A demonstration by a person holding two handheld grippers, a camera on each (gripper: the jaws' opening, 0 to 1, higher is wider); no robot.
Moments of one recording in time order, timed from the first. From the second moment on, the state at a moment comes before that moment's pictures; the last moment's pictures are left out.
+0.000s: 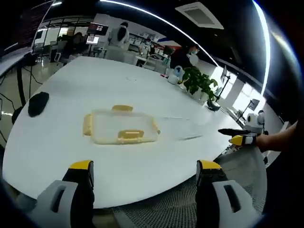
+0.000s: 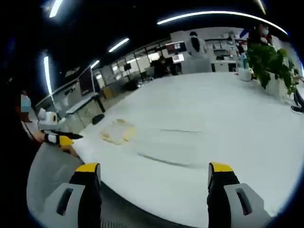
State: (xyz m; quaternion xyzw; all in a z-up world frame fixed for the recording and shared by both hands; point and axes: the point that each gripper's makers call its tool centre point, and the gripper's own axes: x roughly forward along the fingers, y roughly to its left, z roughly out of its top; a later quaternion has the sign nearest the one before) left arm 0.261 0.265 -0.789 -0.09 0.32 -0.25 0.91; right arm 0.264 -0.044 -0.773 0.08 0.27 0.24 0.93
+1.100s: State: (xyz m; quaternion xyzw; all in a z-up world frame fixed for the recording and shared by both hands) left arm 0.254 0.271 -0.801 -0.10 0.36 -0.24 0.90; right arm 0.264 -0.049 -0.779 0.09 0.28 0.23 0.93
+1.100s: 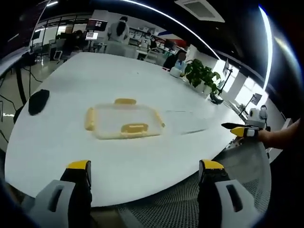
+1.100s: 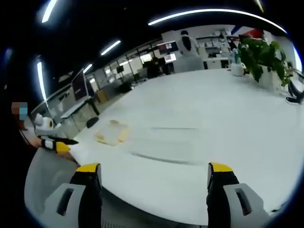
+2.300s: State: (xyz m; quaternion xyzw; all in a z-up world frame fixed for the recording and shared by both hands) left arm 0.262 0.268 -0.799 -0.09 0.37 -0.25 0.89; right arm 0.279 -0.033 -0.751 0.08 0.25 0.27 0.93
